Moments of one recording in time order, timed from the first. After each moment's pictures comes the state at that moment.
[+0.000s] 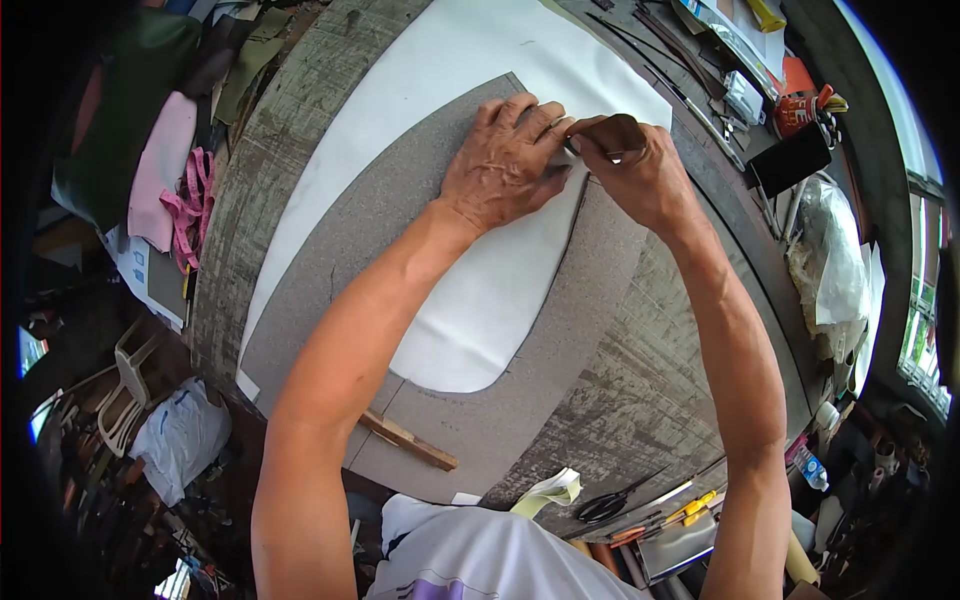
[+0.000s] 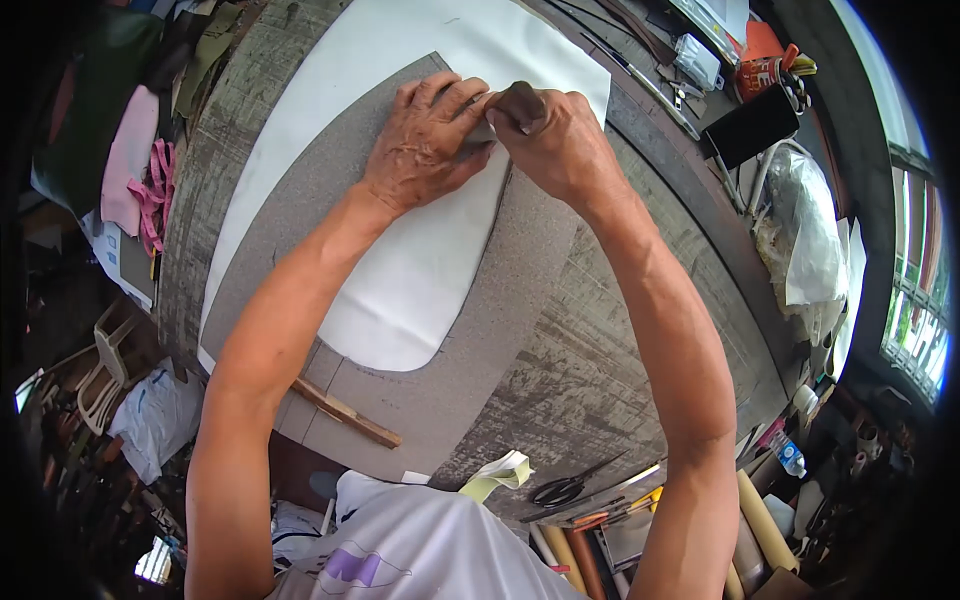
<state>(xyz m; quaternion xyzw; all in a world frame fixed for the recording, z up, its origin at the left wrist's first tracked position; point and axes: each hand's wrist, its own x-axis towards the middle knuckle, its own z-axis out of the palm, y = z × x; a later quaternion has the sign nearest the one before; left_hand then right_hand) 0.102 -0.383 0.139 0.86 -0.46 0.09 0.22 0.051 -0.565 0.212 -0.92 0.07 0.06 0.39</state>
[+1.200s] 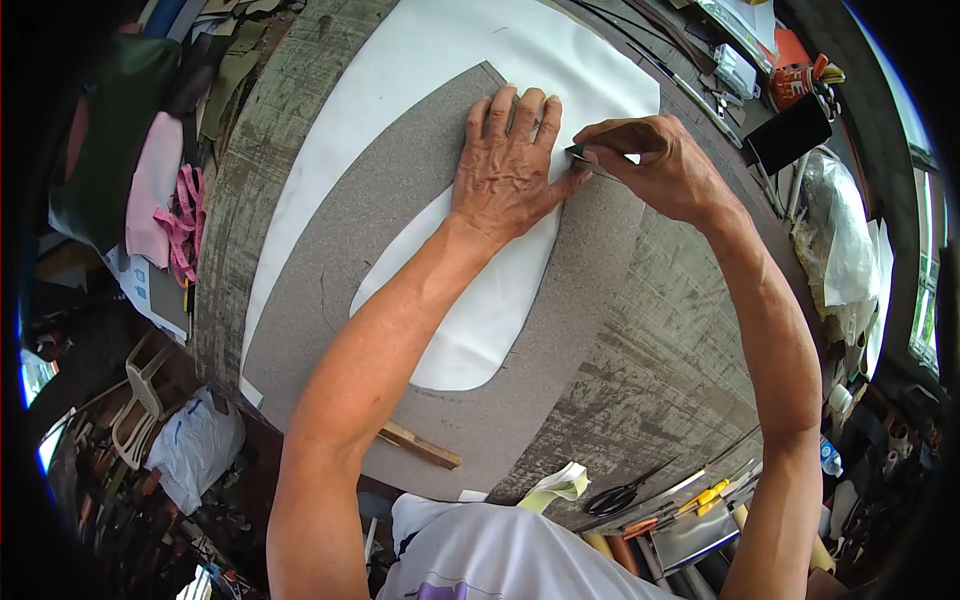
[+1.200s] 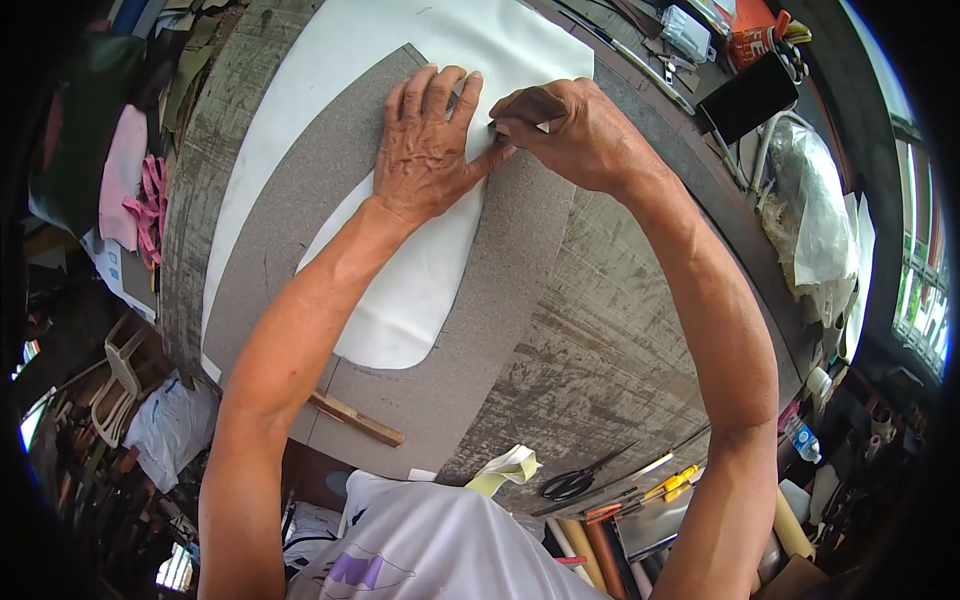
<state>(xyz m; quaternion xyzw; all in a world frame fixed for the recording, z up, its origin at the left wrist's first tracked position) 0.073 -0.410 0.129 0.90 -0.39 0.10 0.18 0.037 -0.600 0.220 -0.90 0.03 0.17 0.39</state>
